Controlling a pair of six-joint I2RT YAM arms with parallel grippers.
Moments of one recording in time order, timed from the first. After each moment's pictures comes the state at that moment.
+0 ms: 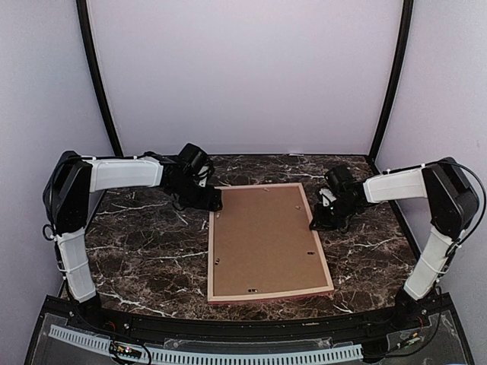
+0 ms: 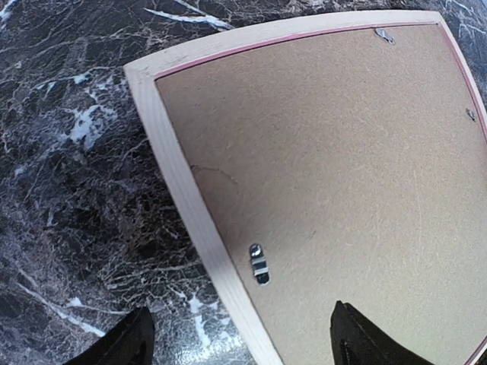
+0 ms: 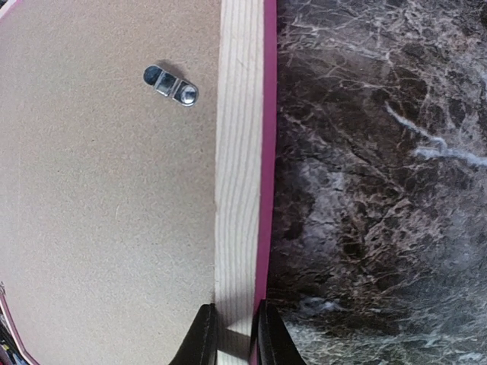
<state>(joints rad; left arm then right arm) -0.60 1.91 1.40 -0.52 0.04 -0.34 0.43 1.73 0.98 -0.39 -0.23 0.41</state>
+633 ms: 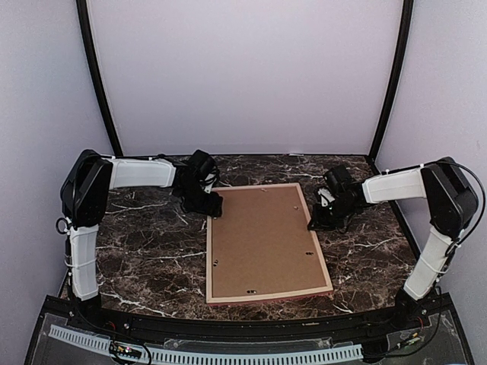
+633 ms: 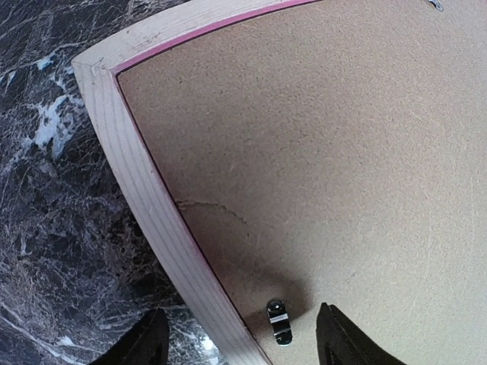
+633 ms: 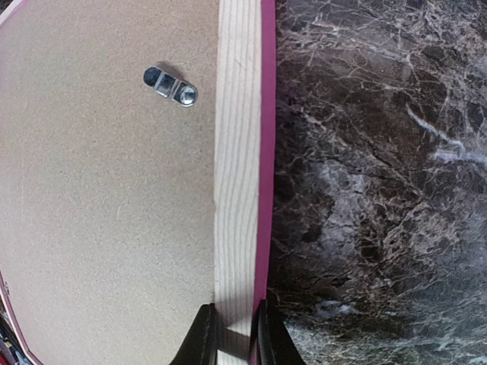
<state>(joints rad) -0.60 2.07 1.51 -0.59 0.03 -0.28 0.44 1.74 0.98 -0.37 -0.25 0.42</state>
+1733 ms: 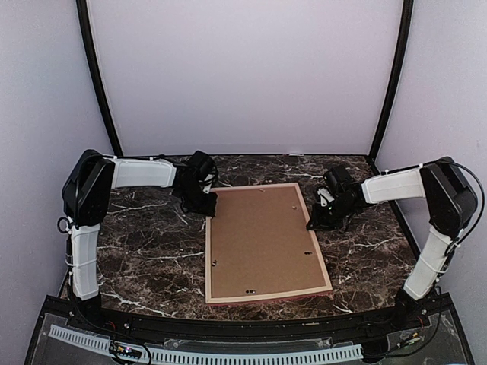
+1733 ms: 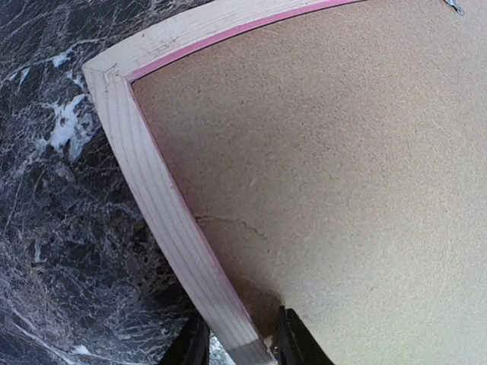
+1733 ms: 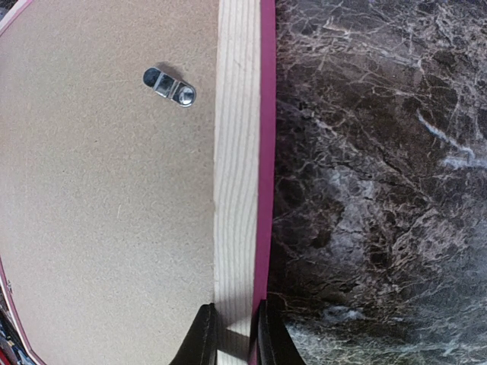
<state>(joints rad) -0.59 2.10 1.52 -0.59 0.00 -0.27 0.44 1.75 0.98 -0.35 -0.27 0.42</state>
